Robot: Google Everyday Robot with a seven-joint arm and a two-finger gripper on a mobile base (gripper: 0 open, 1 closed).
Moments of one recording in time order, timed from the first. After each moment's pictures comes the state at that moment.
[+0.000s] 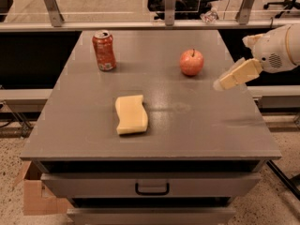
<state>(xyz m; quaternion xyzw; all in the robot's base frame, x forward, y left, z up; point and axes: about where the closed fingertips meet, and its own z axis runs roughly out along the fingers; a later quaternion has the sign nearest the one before) 0.586 -0.219 0.927 -0.44 0.78 0.11 0.42</state>
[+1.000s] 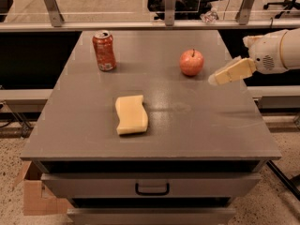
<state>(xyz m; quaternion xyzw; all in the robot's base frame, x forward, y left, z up) 0.610 -0.220 0.921 -0.39 0.78 0.12 0.47</state>
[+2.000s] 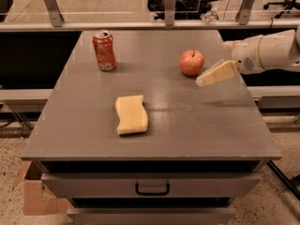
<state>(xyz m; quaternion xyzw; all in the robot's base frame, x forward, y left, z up) 0.646 -0.189 0.889 -0.42 0.76 0.17 0.46</state>
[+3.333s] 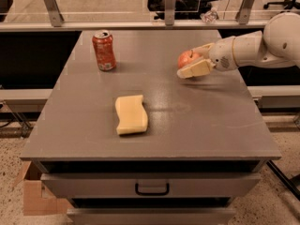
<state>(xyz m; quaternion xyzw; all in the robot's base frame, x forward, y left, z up) 0.686 -0.139 0.862 -0.46 0.73 0.22 0.45</state>
